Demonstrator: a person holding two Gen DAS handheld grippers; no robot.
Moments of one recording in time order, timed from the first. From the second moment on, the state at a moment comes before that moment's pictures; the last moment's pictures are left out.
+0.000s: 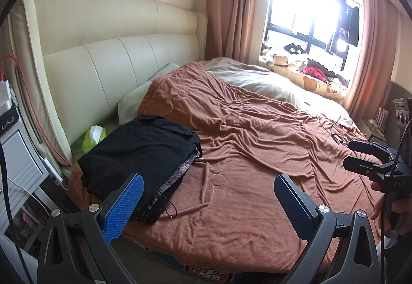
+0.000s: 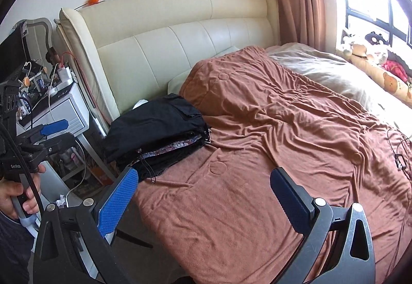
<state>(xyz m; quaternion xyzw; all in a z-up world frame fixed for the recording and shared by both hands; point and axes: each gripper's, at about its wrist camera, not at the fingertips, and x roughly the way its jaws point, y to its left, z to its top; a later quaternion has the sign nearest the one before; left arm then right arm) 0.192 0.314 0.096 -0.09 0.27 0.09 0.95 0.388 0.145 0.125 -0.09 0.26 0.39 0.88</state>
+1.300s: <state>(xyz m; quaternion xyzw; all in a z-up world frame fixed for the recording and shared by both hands) 0.037 0.205 0.099 -0.06 0.19 0.01 0.98 0.191 -0.013 0.102 -0.05 0.20 0.29 0.93</state>
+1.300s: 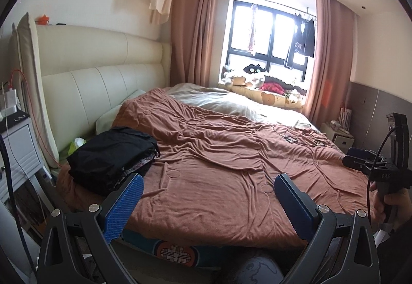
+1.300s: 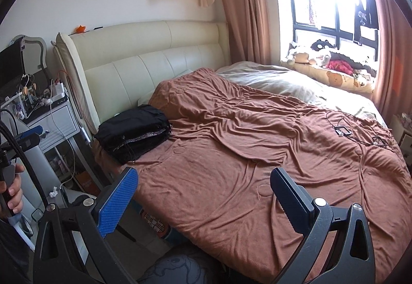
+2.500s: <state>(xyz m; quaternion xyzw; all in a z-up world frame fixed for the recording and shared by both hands) 0.031 0.102 0.022 -0.02 0.16 0.00 0.99 0.122 -0.066 0.024 -0.02 0.15 0.23 0.96</state>
